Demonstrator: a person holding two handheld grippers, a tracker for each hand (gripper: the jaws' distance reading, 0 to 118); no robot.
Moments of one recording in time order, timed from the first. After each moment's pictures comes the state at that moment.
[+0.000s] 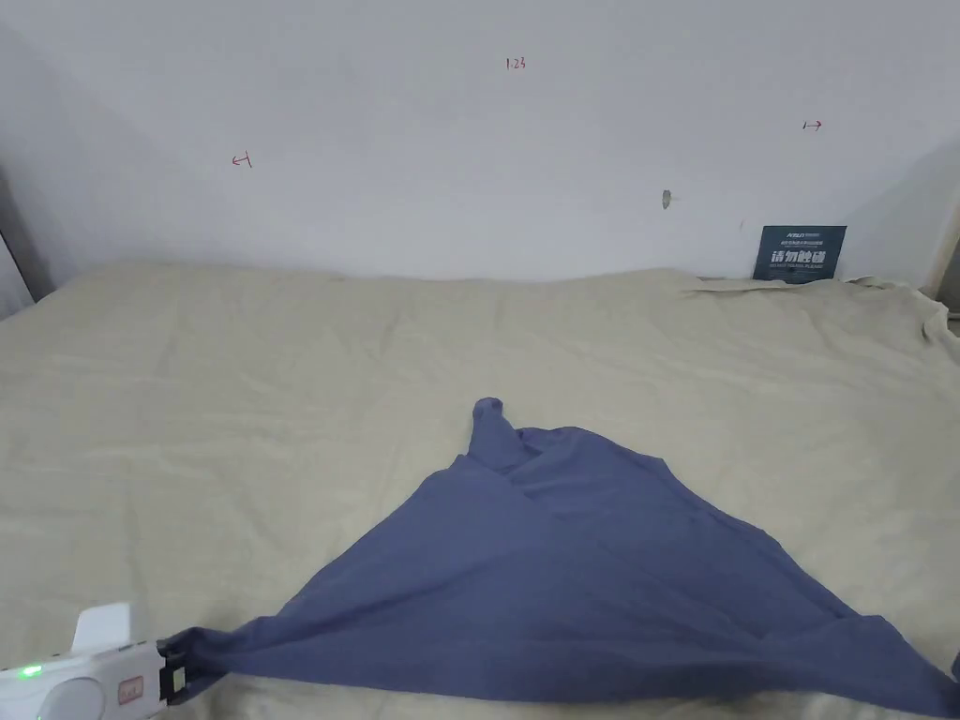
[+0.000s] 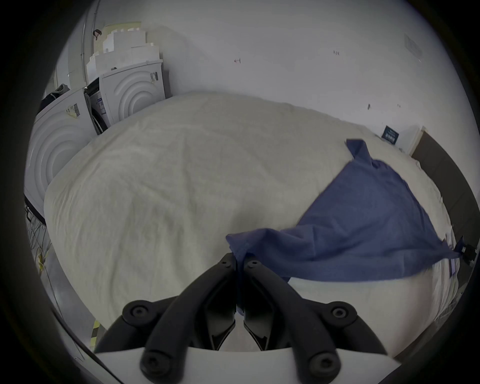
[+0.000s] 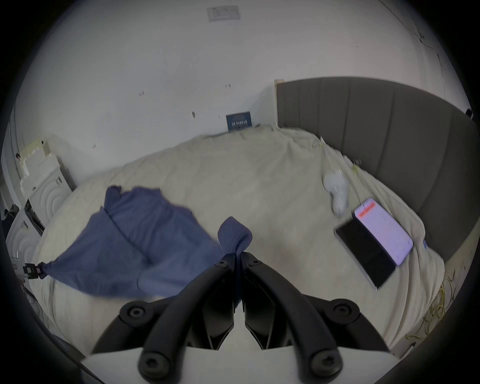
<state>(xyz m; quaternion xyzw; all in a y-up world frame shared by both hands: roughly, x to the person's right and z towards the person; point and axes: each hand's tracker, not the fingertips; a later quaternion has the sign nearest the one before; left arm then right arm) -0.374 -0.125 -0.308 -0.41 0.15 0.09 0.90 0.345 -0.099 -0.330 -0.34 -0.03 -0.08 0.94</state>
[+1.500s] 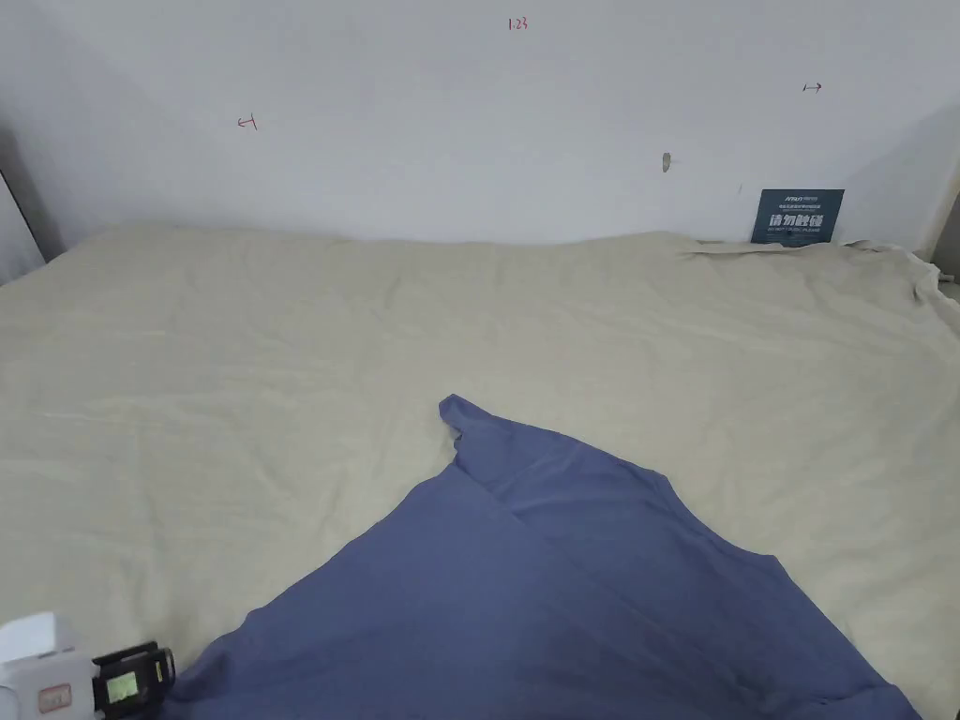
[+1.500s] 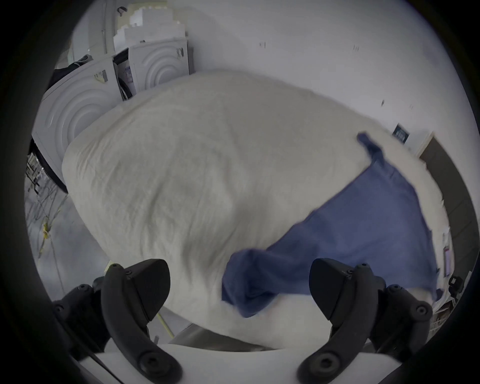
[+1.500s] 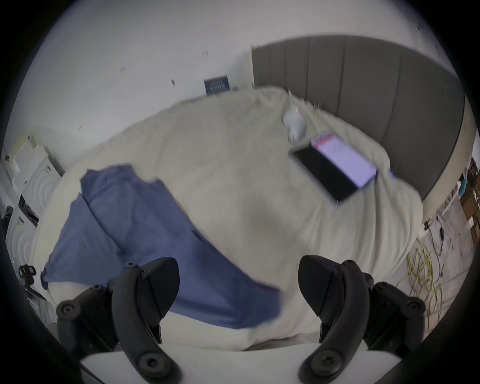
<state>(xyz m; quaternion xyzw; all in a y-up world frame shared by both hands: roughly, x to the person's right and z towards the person) -0.386 -0.093 -0.214 -0.40 0.19 0.15 0.88 0.372 -0.098 -0.259 -0.38 -0.06 -0.08 0.92</state>
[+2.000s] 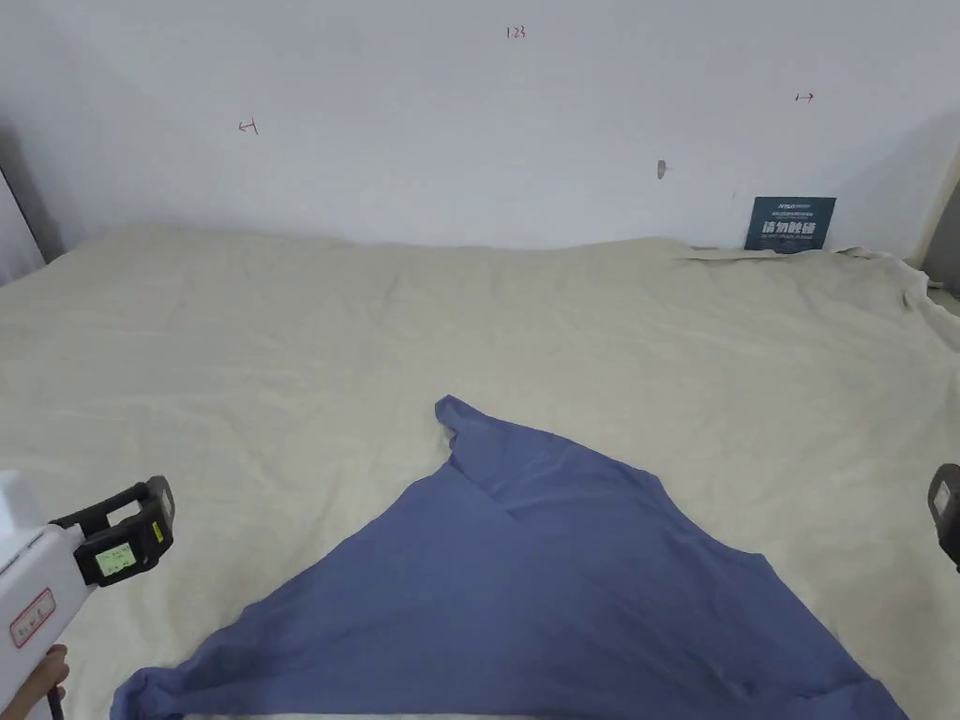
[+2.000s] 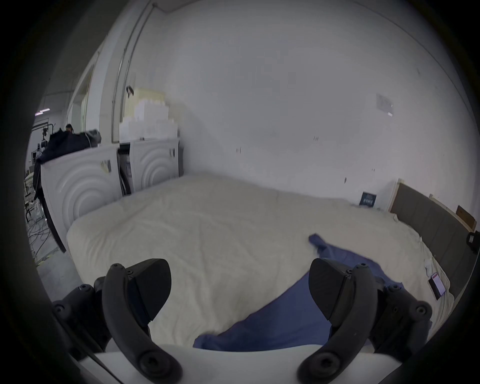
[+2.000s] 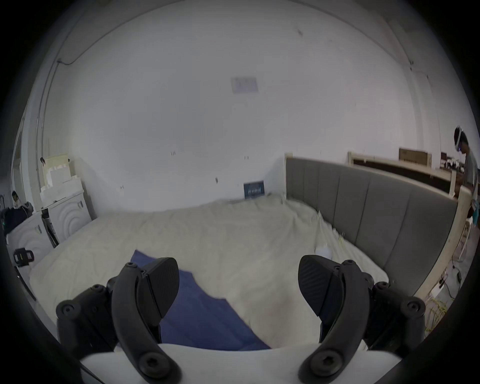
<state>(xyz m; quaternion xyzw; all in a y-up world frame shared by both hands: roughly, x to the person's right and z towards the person) -0.304 0.027 -0.188 -0.14 0.18 0.07 0.97 0.286 0.052 -0.241 -0.11 -0.02 -0.03 0.99</state>
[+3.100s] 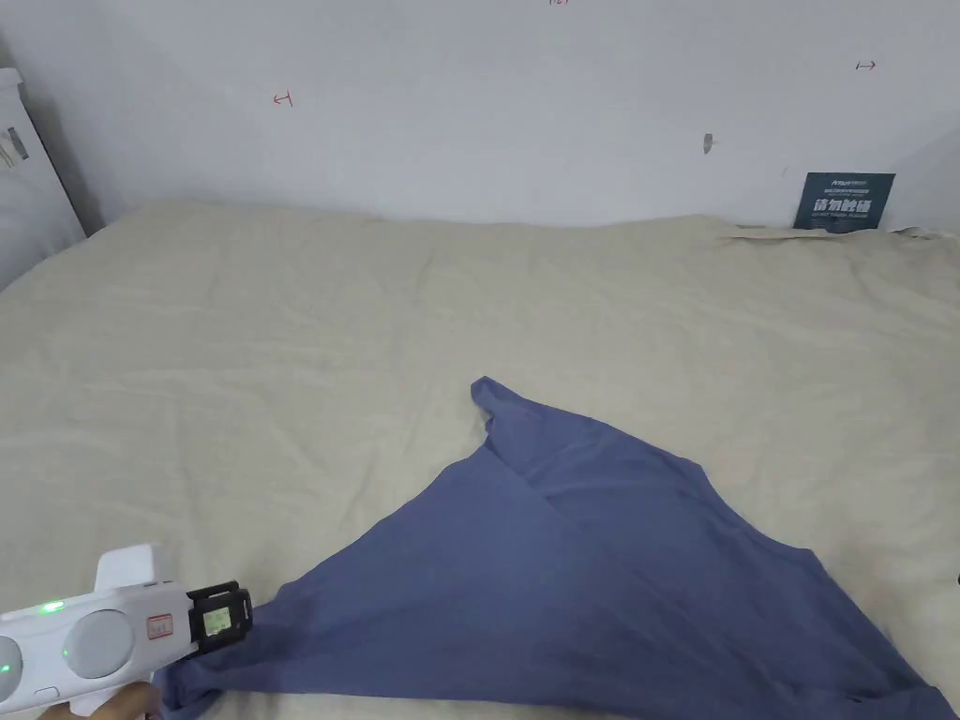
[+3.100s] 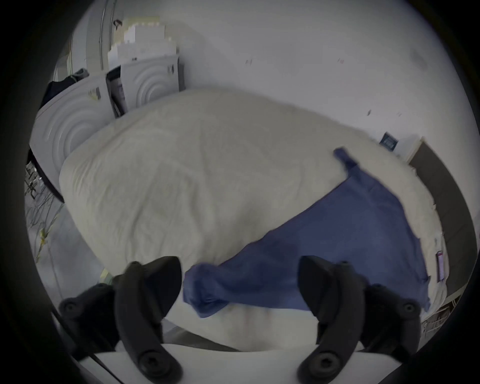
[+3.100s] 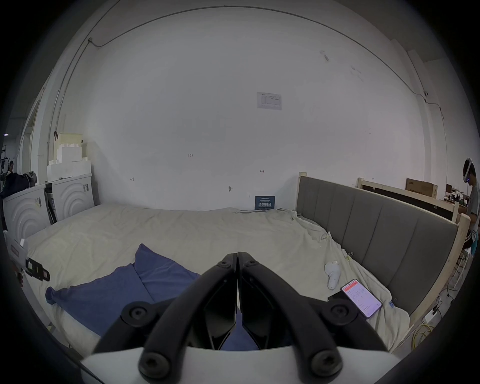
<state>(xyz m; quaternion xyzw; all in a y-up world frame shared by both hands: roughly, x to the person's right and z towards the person) -0.354 -0.097 -0.245 -0.43 0.20 0.13 0.87 0.245 0.024 -0.251 -0.10 0.01 0.02 0.99</state>
